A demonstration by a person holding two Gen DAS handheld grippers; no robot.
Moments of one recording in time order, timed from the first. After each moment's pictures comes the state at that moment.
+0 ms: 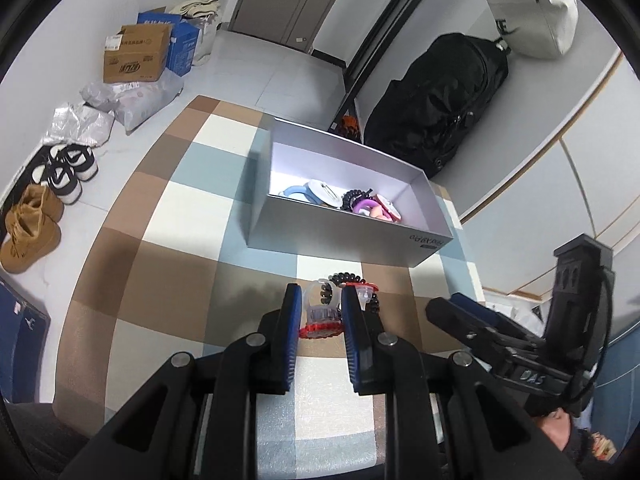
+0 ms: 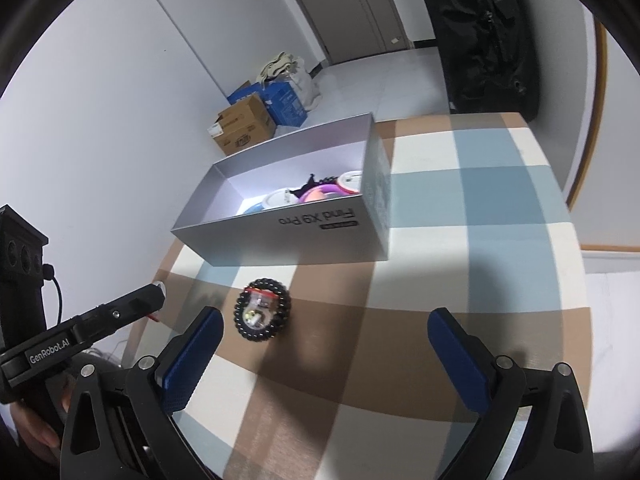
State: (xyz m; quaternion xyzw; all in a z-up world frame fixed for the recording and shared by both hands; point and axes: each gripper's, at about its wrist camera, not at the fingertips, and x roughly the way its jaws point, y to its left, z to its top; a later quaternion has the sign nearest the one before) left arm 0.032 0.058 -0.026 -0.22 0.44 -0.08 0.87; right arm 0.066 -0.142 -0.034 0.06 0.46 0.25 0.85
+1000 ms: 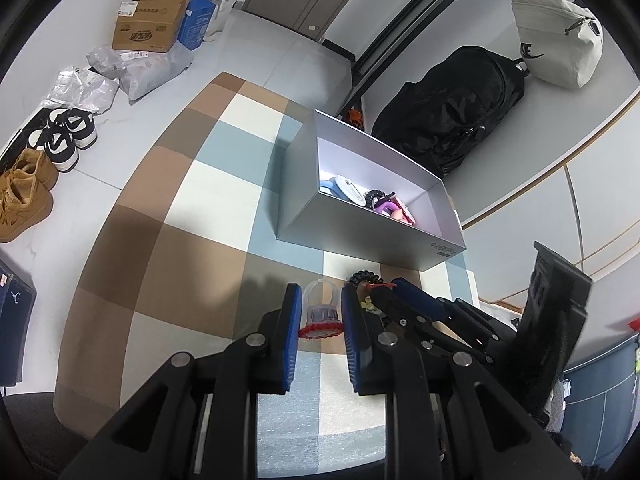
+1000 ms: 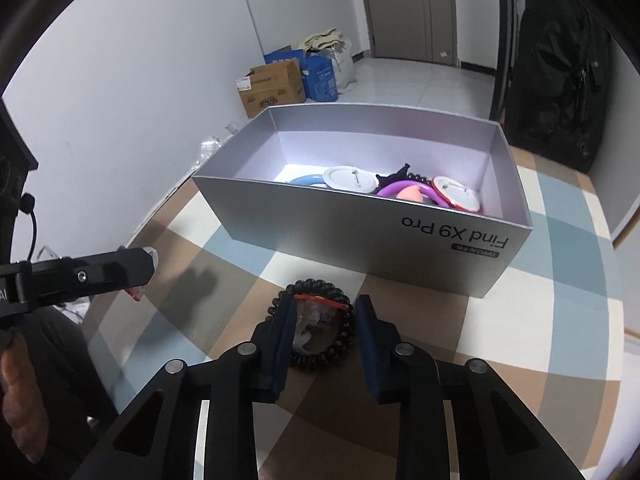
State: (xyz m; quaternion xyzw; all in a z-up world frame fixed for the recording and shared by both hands) left arm 0.034 0.089 -0.041 -0.27 0.45 -0.09 0.85; right arm 0.064 -0.061 -0.054 -0.08 0.44 0.28 0.85
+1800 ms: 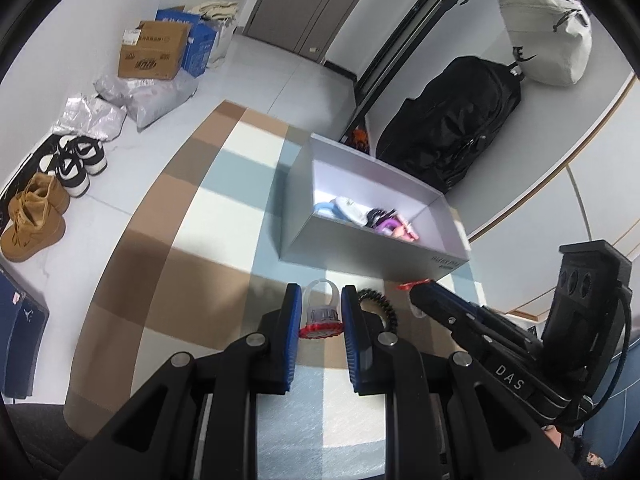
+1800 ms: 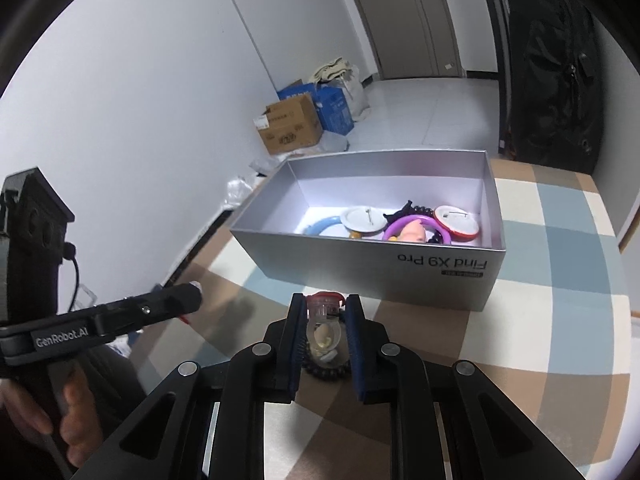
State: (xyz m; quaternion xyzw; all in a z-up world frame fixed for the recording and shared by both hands) left arm 0.030 0.083 -0.030 -0.24 0.41 -0.07 0.88; right arm 0.062 -0.086 -0.025 0.01 0.41 0.31 0.86
